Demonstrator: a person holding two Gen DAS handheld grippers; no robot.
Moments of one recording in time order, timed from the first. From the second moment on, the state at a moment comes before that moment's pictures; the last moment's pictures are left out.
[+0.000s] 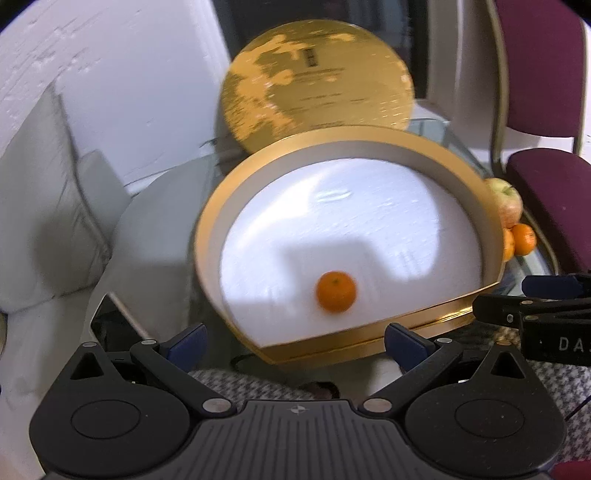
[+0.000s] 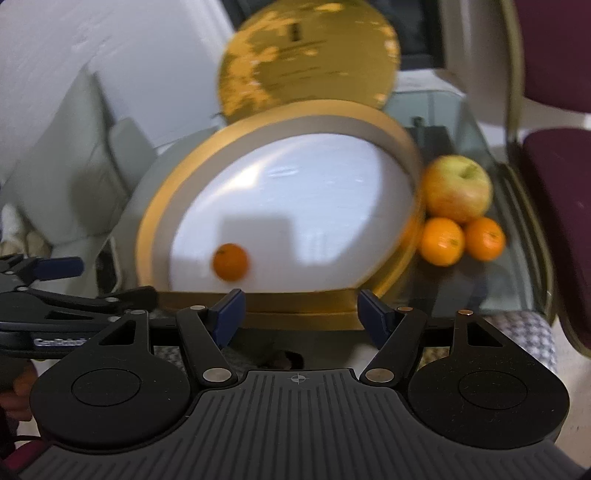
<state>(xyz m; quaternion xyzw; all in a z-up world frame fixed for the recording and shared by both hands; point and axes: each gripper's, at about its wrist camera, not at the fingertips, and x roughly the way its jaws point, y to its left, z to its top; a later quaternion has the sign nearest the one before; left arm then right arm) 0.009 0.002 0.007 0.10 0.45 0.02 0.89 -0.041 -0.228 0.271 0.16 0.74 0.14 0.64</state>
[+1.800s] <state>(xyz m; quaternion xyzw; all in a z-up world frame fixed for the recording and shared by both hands) 0.075 -0.054 -0.038 0.14 0.51 -0.02 0.85 -0.037 -0.352 0.123 0.26 0.73 -0.07 0.63</state>
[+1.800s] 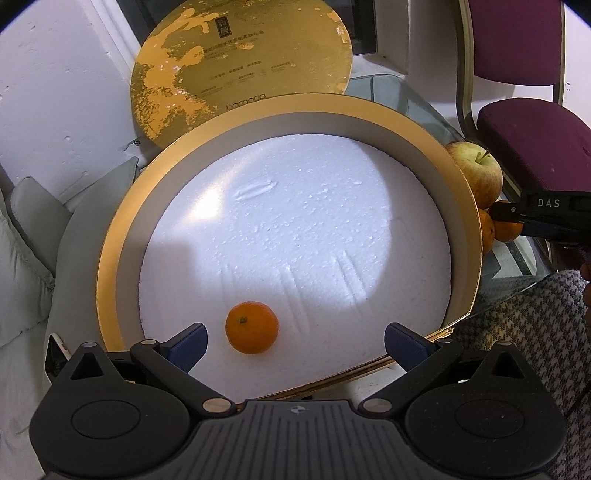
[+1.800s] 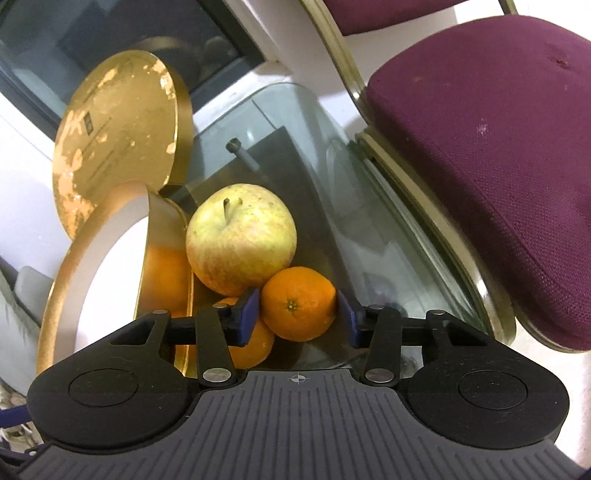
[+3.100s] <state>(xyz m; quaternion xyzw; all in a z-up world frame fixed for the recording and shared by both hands) 0.038 0.095 -0.022 -0.02 0.47 0.09 0.88 -0.007 -0.146 0.189 0.05 0.77 0.17 0.61</state>
